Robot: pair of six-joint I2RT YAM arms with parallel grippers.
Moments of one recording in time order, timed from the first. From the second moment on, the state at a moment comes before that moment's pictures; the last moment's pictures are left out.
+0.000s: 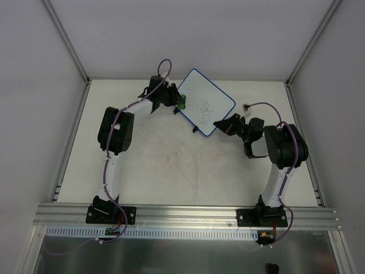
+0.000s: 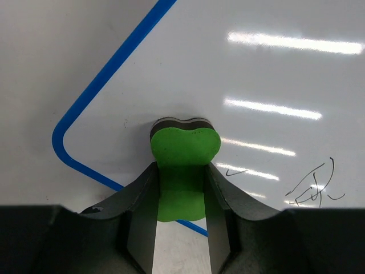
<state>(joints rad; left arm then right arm) -0.35 2.29 1.70 0.03 0.36 -0.53 0.13 1.96 0.64 1.18 -0.66 0.83</state>
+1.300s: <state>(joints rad) -0.70 2.24 1.78 0.00 0.15 -0.17 0.12 1.96 0.64 1.17 -0.65 0.83</state>
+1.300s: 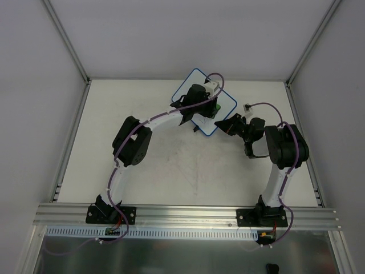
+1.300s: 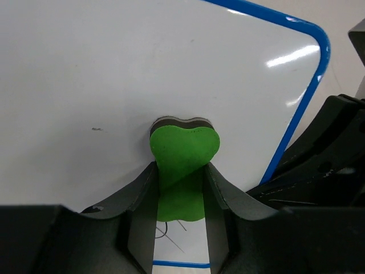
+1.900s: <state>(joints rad) -0.65 2.24 1.76 -0.07 0.09 -0.24 0.12 1.96 0.64 1.17 -0.65 0.83</state>
